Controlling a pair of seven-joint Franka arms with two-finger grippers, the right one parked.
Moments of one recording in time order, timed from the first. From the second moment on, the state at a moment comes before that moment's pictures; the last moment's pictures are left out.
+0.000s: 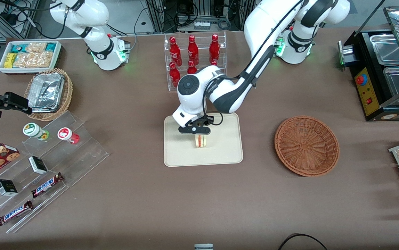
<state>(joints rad) -0.71 0.72 -0.19 -1.43 0.18 2.07 -0.86</state>
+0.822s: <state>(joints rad) -0.67 0.65 -0.18 -1.36 0.22 1.94 -0.89</state>
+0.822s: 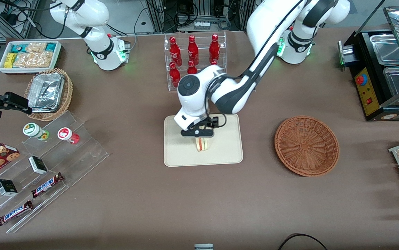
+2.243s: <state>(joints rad) 0.01 0.01 -0.16 -1.51 0.07 1.40 -0.20</state>
